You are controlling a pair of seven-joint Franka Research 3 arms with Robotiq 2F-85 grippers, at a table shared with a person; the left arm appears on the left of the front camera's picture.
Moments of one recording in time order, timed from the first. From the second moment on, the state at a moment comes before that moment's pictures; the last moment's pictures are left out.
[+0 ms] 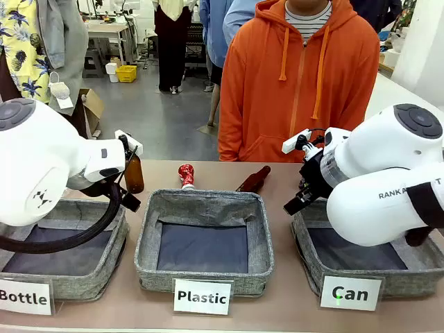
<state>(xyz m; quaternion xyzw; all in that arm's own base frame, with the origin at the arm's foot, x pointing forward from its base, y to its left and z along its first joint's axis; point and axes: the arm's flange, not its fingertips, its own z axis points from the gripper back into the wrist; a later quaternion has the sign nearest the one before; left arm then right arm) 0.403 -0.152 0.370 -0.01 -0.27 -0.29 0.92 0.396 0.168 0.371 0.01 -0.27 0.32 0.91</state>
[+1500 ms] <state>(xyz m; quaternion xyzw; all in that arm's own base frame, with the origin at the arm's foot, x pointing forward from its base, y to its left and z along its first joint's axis) 0.403 -0.152 0.370 -0.01 -0.27 -0.29 0.92 0.397 0.167 0.380 0.01 -0.28 0.31 0.91</state>
